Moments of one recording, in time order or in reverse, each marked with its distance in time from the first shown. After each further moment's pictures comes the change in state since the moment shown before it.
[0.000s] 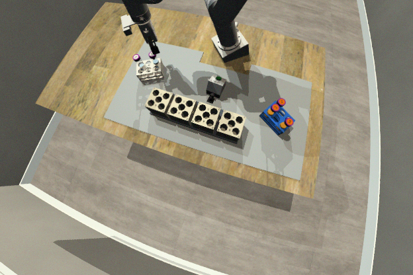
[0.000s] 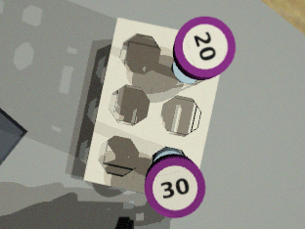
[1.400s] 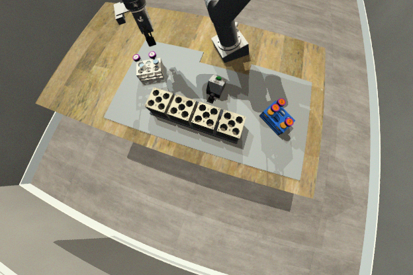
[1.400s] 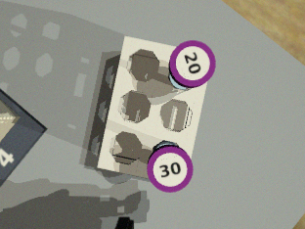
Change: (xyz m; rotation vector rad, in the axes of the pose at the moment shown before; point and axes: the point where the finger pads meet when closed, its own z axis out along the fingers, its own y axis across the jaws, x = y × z) arm 0.000 0.000 -0.053 0.000 0.000 0.000
